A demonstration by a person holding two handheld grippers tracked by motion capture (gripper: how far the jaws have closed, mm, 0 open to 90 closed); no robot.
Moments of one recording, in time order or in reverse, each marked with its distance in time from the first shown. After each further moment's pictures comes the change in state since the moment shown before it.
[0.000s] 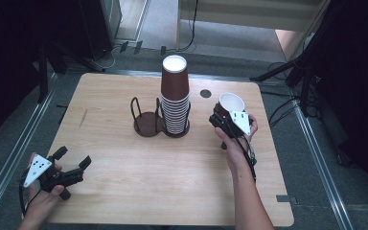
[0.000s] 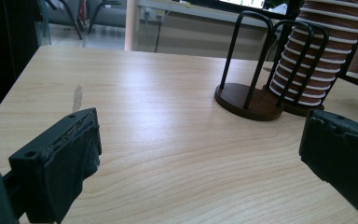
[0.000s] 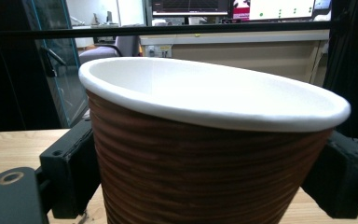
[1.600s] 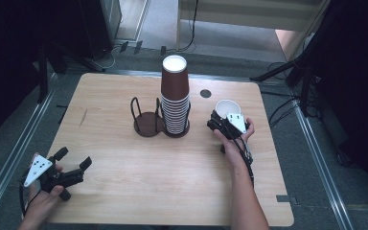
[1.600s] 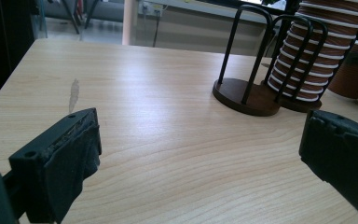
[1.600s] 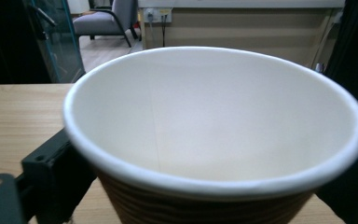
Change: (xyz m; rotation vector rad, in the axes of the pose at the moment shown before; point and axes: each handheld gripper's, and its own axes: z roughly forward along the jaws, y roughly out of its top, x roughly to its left) left arm 0.000 -0.001 0.000 0.015 -0.010 -0.011; right arm -0.007 -0.034 0.021 0.125 0.002 -0.036
